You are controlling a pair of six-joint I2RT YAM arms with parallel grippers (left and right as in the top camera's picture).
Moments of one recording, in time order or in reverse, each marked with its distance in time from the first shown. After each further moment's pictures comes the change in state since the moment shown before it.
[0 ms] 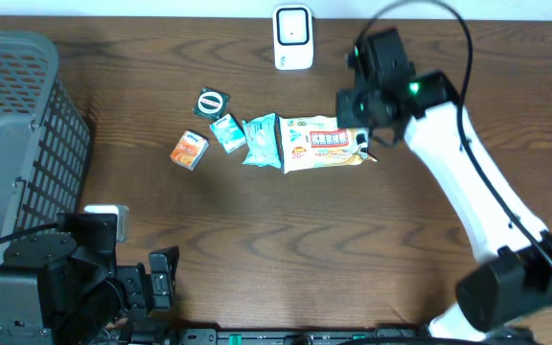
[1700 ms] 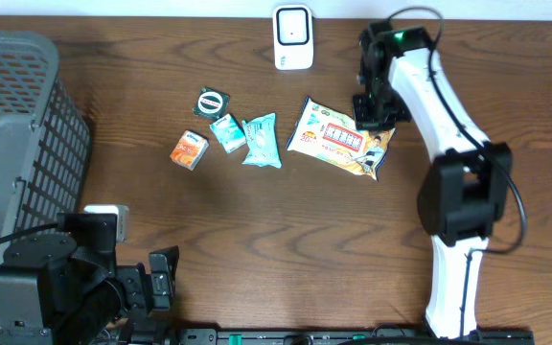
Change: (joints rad) left arm 0.000 0.000 0.000 0.000 0.000 0.000; right arm -0.135 0.438 0.358 -0.412 -0.032 -0.095
